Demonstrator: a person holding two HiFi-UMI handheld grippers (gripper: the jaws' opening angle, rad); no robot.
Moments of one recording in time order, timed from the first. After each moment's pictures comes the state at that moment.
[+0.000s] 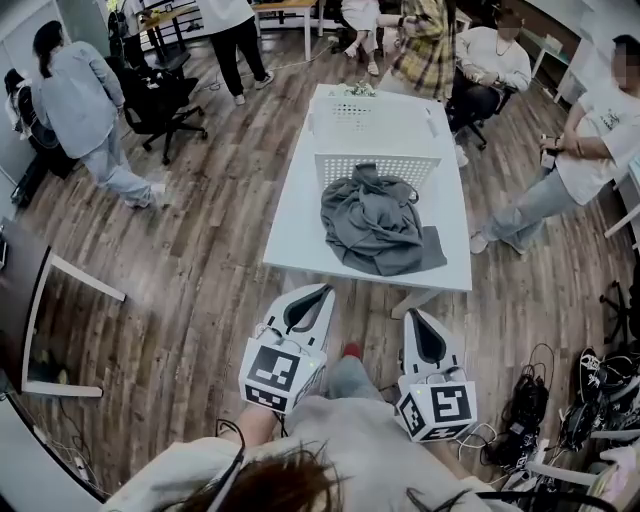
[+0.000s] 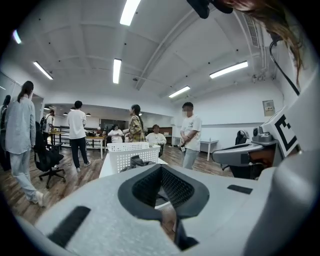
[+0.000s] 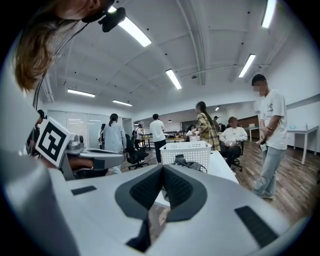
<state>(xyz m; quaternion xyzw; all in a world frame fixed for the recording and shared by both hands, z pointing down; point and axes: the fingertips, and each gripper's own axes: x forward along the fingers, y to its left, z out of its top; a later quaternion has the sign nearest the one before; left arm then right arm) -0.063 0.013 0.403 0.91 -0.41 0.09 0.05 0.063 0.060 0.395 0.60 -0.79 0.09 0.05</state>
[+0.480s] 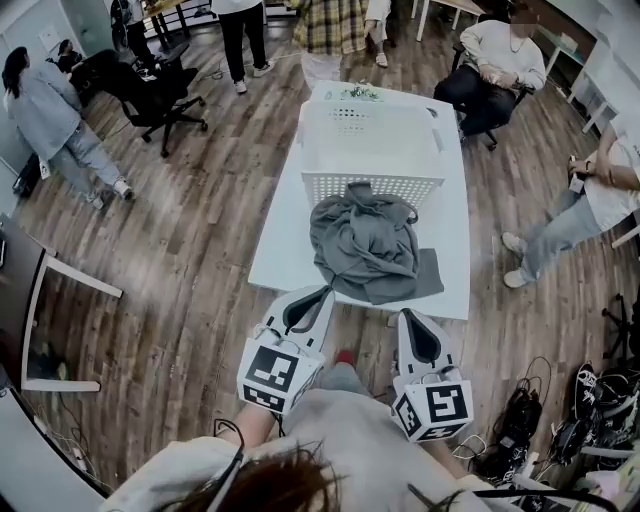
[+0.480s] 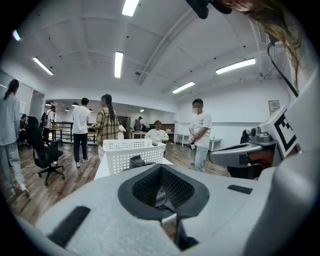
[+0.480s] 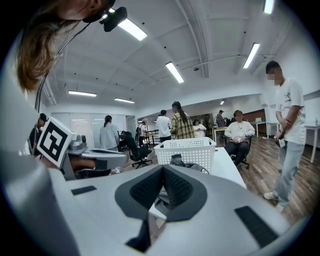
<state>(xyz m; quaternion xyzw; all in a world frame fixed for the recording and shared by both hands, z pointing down) -0.029 -0.064 0.418 0.90 -0.42 0.10 0.07 0.088 -0.024 0.409 0.57 -0.81 0.11 0.07</state>
